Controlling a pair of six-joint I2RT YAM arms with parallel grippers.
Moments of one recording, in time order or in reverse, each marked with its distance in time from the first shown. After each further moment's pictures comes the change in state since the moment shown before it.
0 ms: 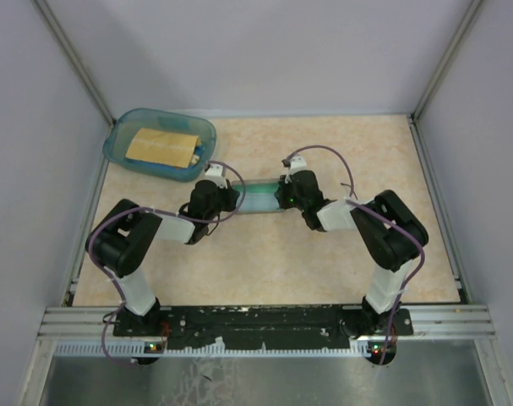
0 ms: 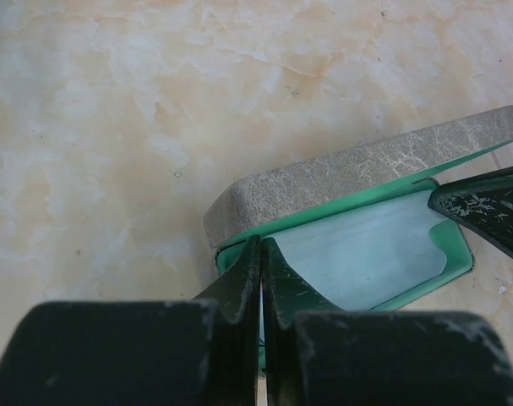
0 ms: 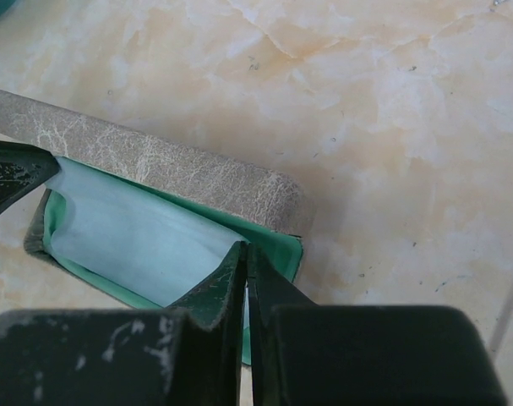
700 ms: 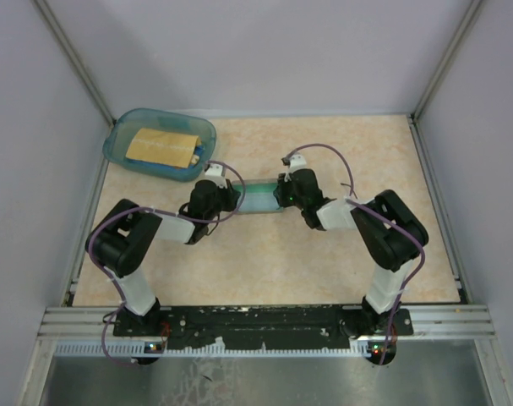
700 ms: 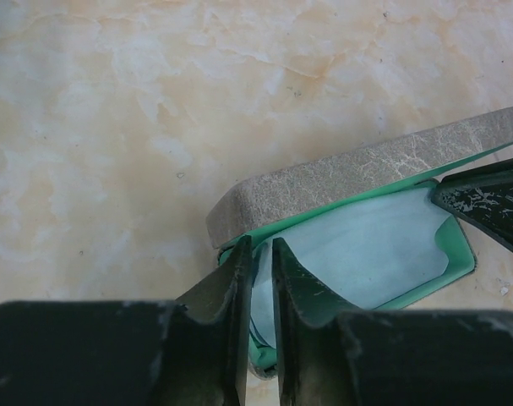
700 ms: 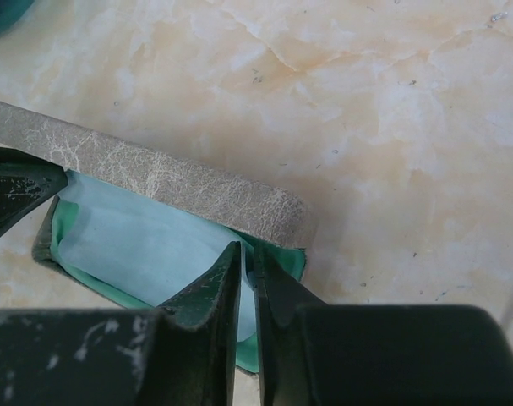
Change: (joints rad) left arm 0.002 0.000 0.000 0.000 0.001 -0.003; right arm 0.000 0.000 0.018 -0.013 0.000 0.000
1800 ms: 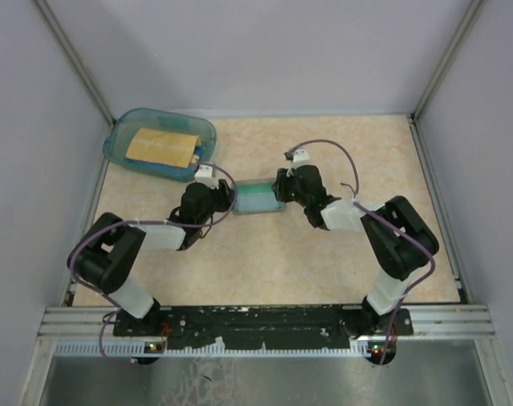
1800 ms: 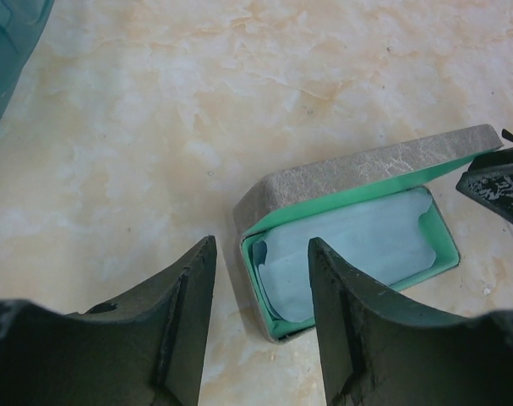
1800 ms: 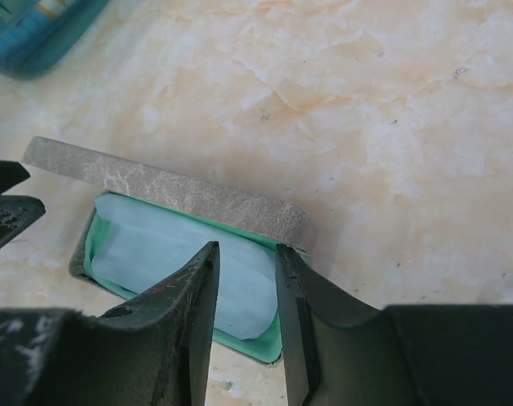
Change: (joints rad) left arm 0.005 -0.142 -0.067 -0.032 -0.064 -0.011; right arm 0.000 -0.078 -0.002 -0.023 0.019 -0.003
